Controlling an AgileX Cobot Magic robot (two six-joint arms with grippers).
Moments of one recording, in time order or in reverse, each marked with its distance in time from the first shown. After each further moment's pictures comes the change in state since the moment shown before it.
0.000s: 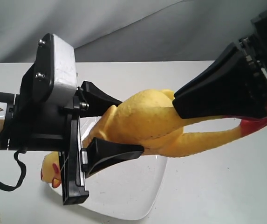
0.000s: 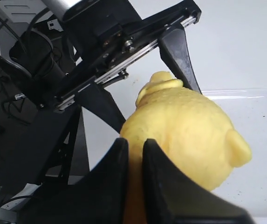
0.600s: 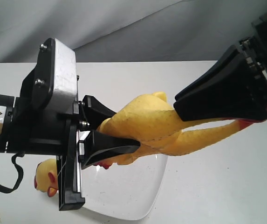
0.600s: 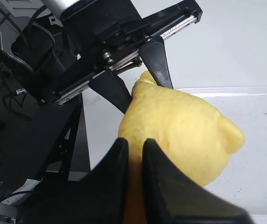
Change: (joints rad) left arm 0.004 0.000 0.000 0.046 -0.028 -0.007; right arm 0.000 -0.002 0.000 -0.006 0.011 -0.002
